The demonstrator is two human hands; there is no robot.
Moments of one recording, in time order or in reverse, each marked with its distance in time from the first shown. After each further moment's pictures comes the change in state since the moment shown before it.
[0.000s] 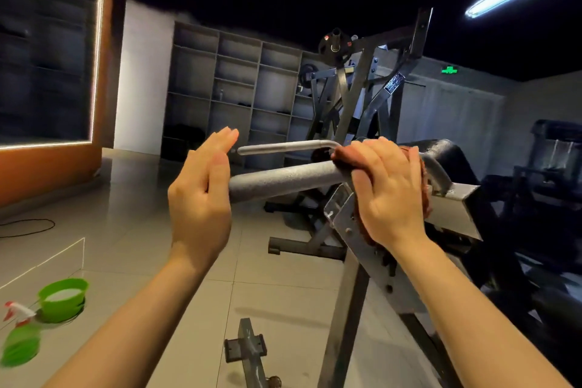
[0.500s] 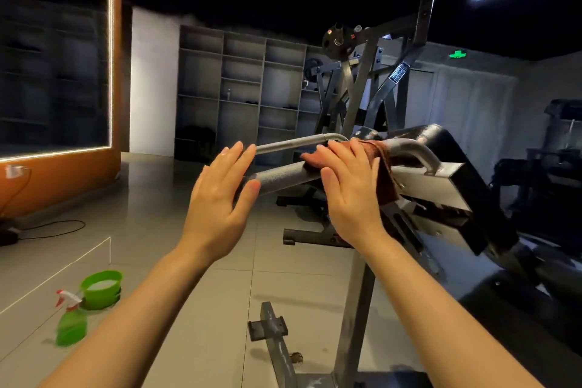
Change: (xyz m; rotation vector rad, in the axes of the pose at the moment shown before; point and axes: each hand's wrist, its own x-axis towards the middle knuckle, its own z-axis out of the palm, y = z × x) left_hand -0.017 -0.004 -0.043 0.347 -0.359 0.072; right_hand -0.023 -0.076 0.005 0.303 -0.064 0.150
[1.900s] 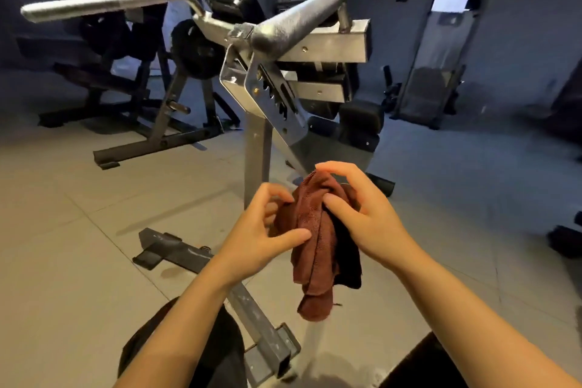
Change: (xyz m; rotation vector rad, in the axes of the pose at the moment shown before) left_hand -0.119 -0.086 0.033 -1.290 -1.106 -0.214; right_hand -0.153 -0.163 0.054 -0.170 -0.038 0.822
